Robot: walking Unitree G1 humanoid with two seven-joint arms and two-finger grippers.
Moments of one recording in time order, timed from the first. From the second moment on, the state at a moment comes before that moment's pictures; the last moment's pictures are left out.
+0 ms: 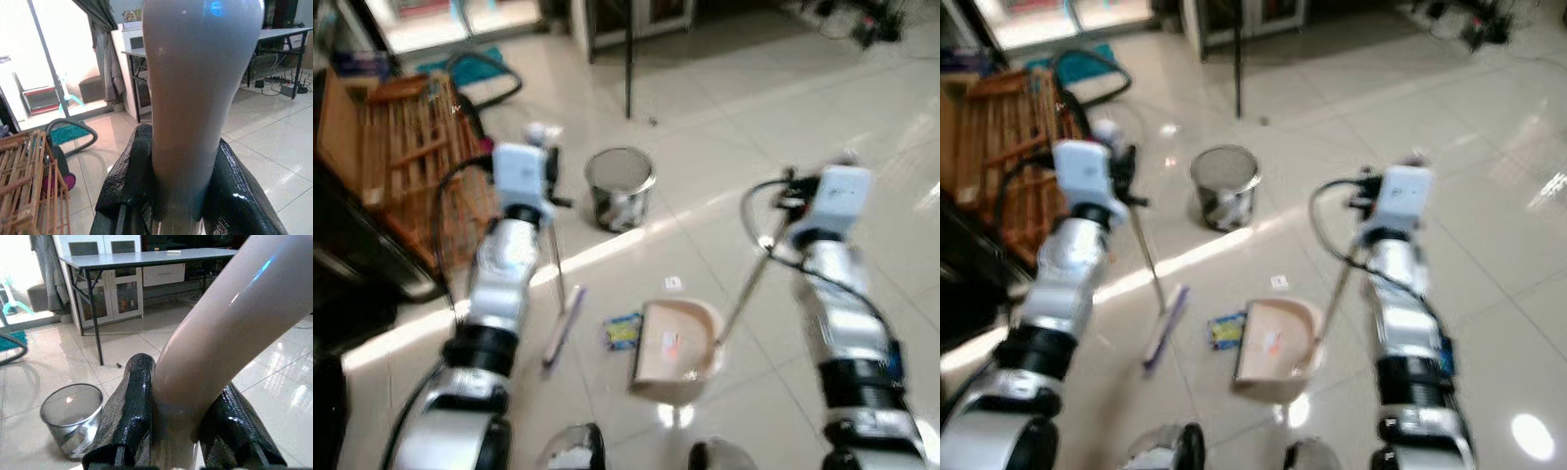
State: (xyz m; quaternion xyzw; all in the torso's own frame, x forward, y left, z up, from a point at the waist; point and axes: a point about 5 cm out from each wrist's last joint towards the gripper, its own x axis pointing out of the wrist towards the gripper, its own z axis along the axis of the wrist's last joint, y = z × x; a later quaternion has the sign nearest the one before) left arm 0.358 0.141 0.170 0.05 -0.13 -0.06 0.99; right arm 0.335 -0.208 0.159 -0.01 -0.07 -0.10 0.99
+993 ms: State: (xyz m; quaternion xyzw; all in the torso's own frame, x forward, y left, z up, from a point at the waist) left arm 0.358 0.144 0.167 0.05 -0.12 -0.06 0.99; right arm 0.336 -0.207 0.164 -0.02 -0.08 -0.09 0.99
